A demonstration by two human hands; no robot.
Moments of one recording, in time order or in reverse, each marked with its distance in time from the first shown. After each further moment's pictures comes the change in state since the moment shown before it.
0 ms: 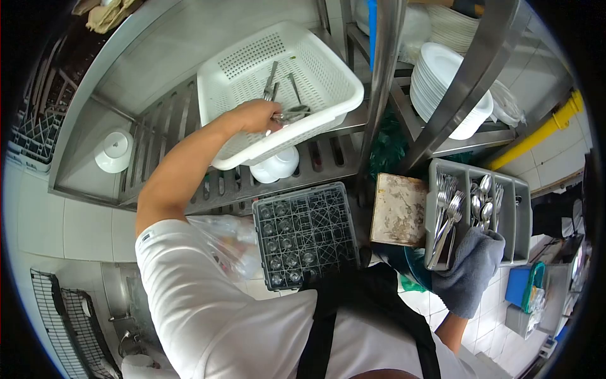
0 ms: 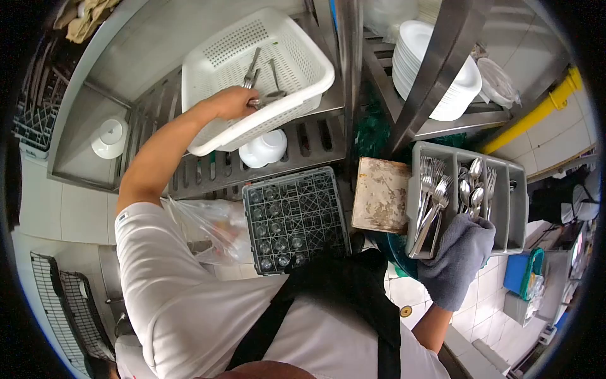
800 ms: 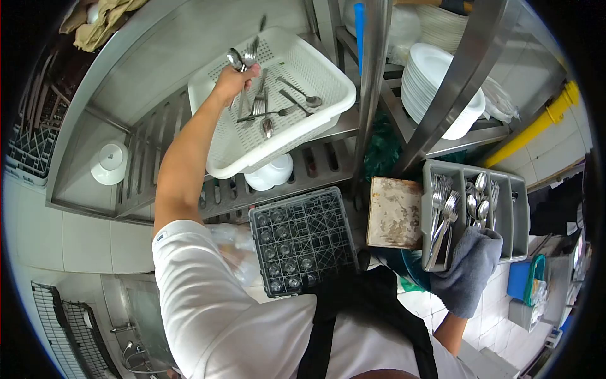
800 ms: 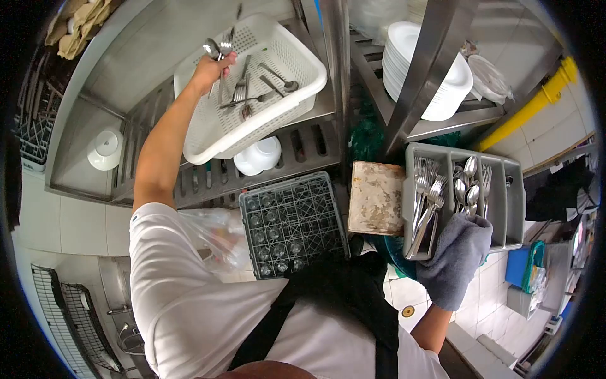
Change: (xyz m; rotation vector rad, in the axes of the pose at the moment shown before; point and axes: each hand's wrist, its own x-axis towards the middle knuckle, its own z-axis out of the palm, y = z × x) left_hand 0.043 -0.051 -0.048 -0.934 0.563 -0.194; right_hand -0.002 -0.005 0.004 -0.082 0.078 0.022
